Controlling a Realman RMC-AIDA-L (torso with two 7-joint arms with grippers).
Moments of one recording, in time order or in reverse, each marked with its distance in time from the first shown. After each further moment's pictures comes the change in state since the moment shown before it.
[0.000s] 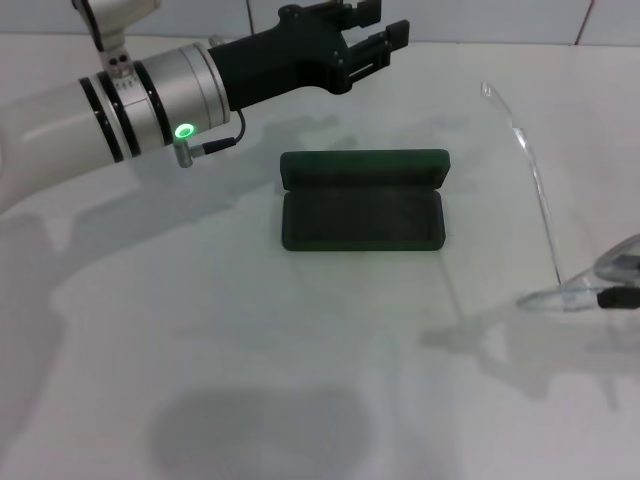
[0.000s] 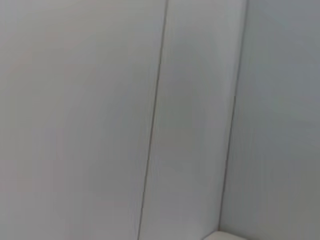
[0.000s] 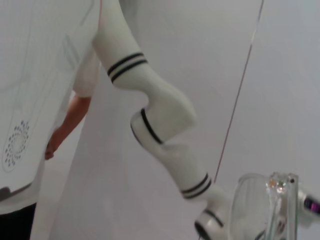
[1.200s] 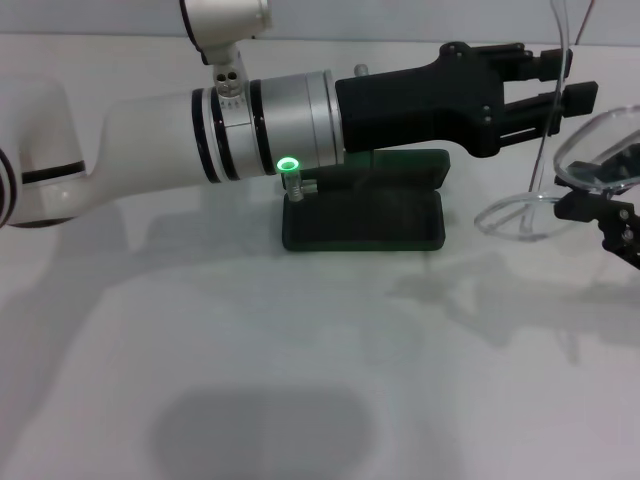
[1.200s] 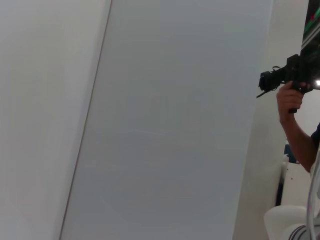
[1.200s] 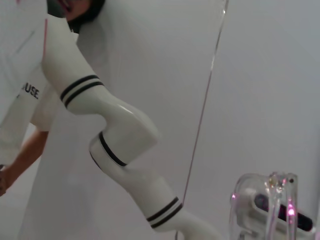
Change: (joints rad) left arm -0.079 -0.005 -0.007 0.219 0.138 0.127 -0.028; right arm 0.099 -0.005 -0.026 0.168 0.085 0.094 0.012
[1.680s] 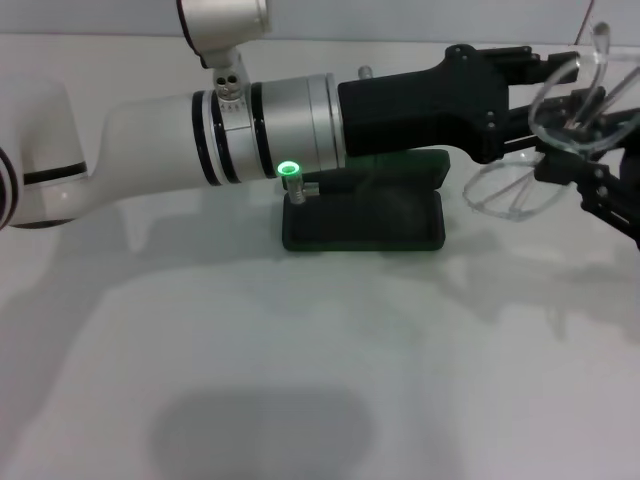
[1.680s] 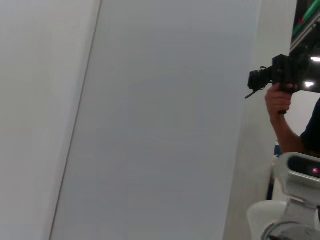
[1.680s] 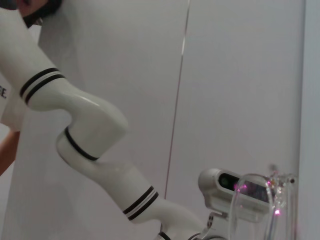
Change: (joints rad) left arm -0.001 -0.002 0.005 0.000 0.003 0.025 0.010; right arm 0.033 -0.003 0.001 -0.001 -0.003 0.090 0.132
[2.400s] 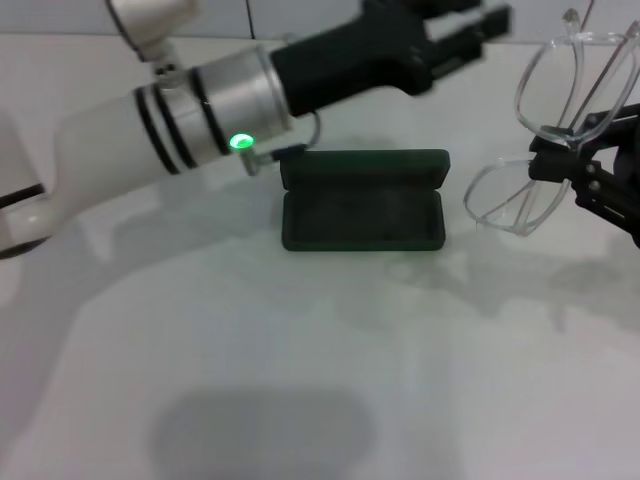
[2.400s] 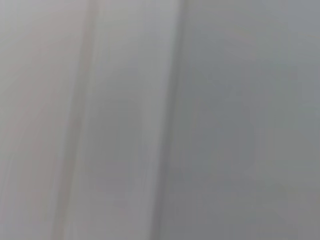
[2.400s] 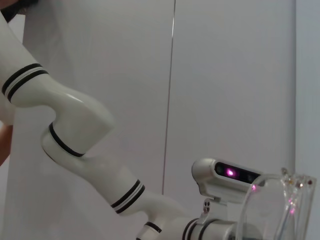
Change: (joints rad) left arm 0.072 0.001 -0.008 -0.055 -0.183 -0.044 0.075; right arm 0.004 -0.004 -0.004 -0.044 -0.028 0.028 0.077
